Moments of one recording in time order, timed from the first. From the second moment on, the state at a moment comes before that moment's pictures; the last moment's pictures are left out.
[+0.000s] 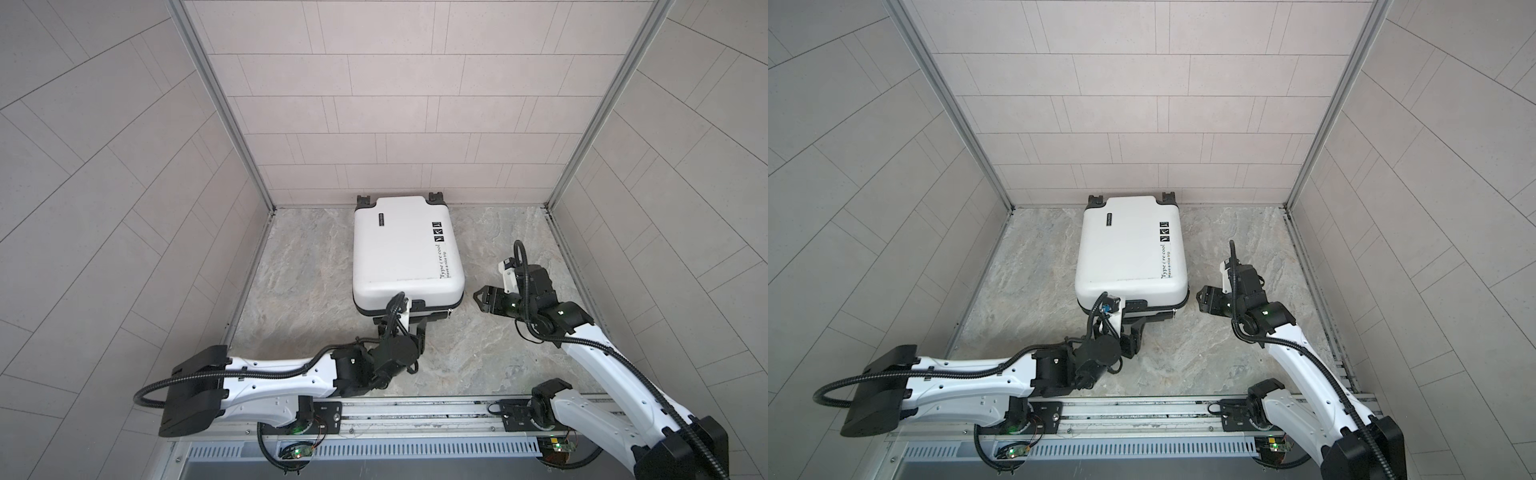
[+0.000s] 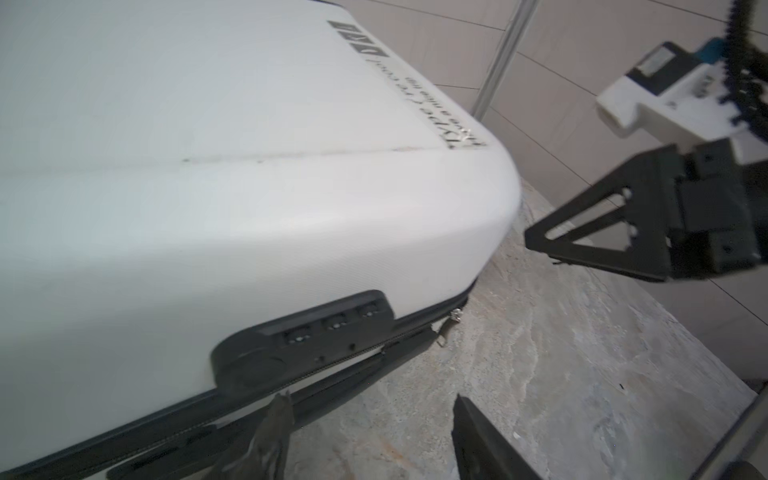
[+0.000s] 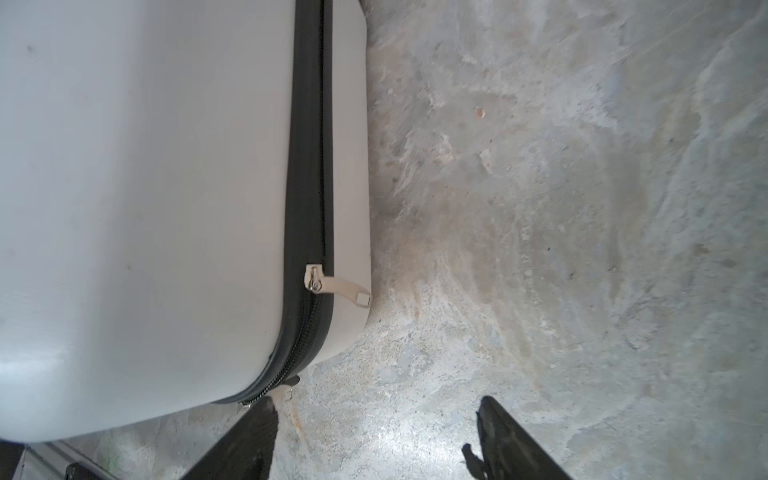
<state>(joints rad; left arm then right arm) -1.26 1.13 0.58 0.02 -0.75 -0.64 0.30 0.92 0.68 -0.57 -0.19 0.50</state>
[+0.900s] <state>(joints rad) -0.83 1.24 0.62 0.07 -0.34 -0.67 0.41 1.02 0.70 -0.50 -0.18 0.49</state>
